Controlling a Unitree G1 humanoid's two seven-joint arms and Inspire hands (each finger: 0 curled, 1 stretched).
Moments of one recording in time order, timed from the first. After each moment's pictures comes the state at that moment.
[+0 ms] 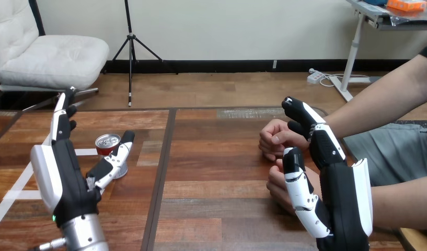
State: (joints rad) left arm -0.04 0.07 0.12 0.39 0.51 -0.56 0.64; right arm 0.29 -0.04 0.14 0.01 -0.36 -0.83 -0.30
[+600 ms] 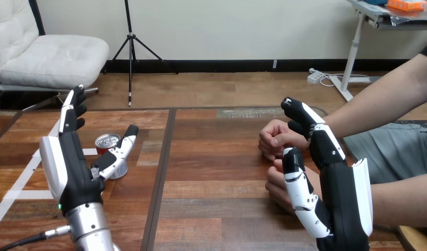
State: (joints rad) left arm -0.13 0.09 0.11 0.49 0.45 -0.55 0.61; right arm 0.29 -0.04 0.14 0.01 -0.36 -0.83 -0.30
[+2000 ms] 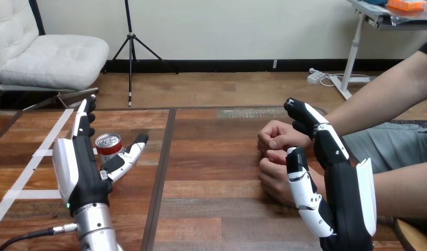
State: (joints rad) left arm -0.18 0.12 0.06 0.61 0.44 -0.49 0.60; right arm 0.29 -0.04 0.11 0.01 -0.37 -0.83 -0.30
